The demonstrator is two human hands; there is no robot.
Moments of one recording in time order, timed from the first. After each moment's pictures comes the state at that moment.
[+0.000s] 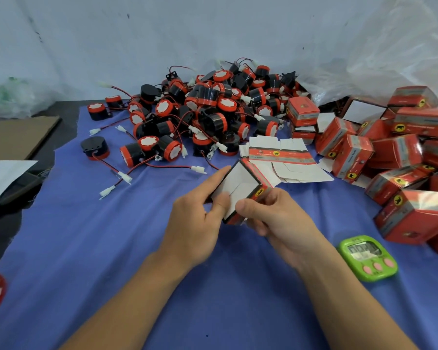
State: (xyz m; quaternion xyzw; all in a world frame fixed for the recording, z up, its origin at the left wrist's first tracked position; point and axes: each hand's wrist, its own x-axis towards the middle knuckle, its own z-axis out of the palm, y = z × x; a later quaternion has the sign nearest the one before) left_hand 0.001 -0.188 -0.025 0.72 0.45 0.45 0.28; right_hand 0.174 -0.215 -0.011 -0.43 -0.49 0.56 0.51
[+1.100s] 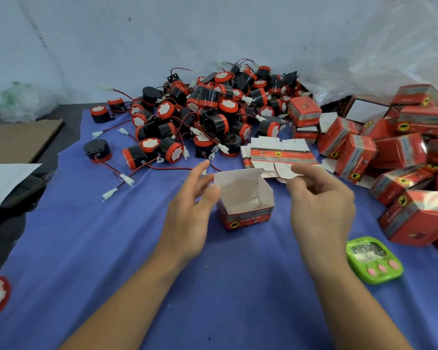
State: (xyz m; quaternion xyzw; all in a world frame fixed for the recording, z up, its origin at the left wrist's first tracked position) left_hand -0.004 -0.183 -0.018 0.62 0.50 0.44 0.41; right_hand 0.182 -0.223 0.004 -0.67 -0.36 0.15 0.63
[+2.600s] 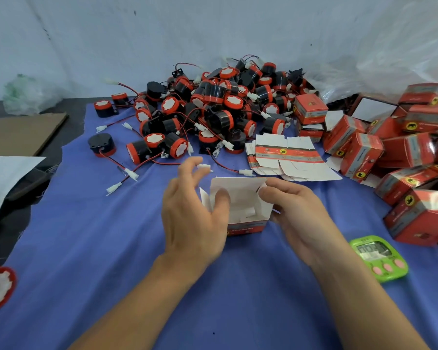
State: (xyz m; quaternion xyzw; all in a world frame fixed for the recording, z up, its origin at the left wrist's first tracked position) left_hand 0.010 -0.200 -0.014 0.64 0.56 0.51 0.09; right_hand 0.182 -0.213 -0.008 -0.47 -0.43 0.55 0.55
